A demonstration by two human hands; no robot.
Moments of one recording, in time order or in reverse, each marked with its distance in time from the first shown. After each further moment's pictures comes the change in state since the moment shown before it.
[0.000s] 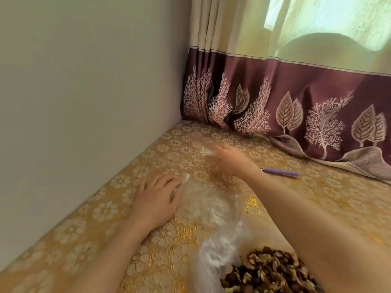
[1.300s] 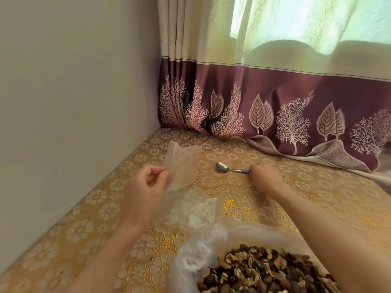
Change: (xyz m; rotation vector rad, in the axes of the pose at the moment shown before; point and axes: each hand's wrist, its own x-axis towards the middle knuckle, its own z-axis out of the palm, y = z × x) left_hand -0.006 0.058 -0.050 -0.940 0.411 -0.084; right_hand -0.088 0.101 -0.004 -0.142 -0.005 0.415
